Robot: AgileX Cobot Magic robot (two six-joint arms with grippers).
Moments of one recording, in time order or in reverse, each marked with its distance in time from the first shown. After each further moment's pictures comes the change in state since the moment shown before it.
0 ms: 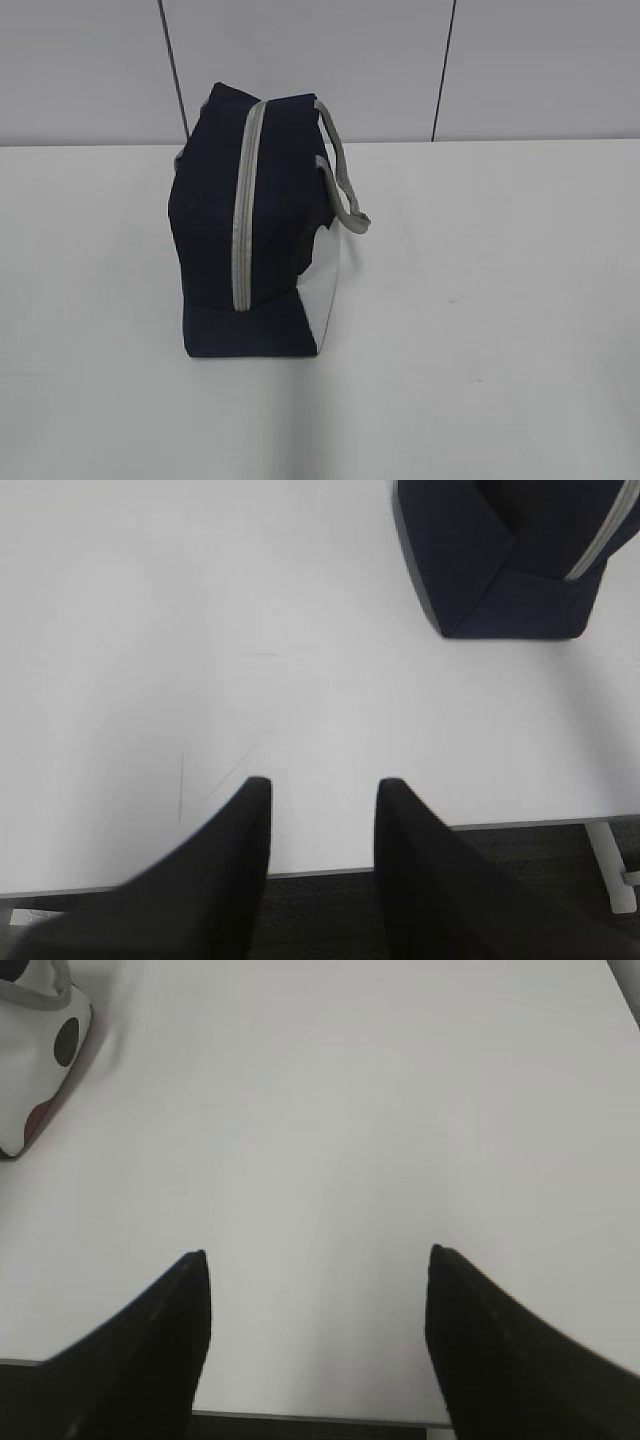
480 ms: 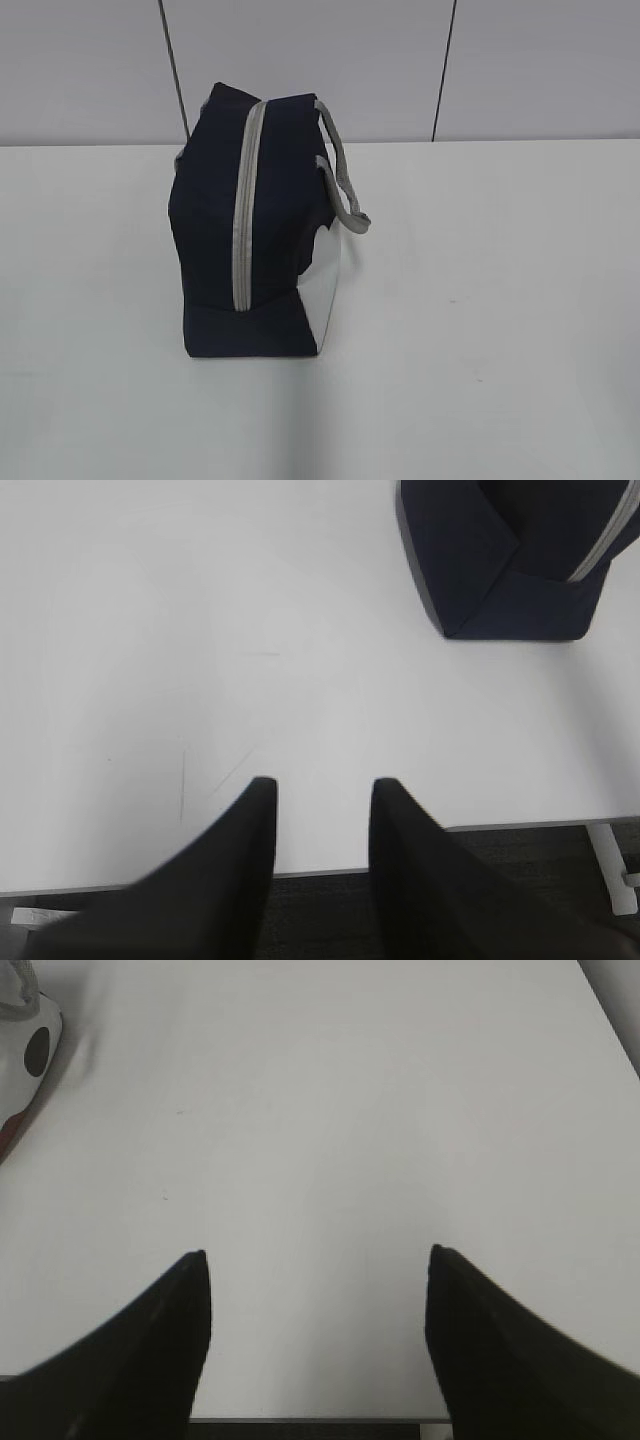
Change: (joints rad) left arm 0.004 0.000 0.000 0.000 0.000 0.000; right arm -0.047 0.000 0.000 0.000 0.000 0.000
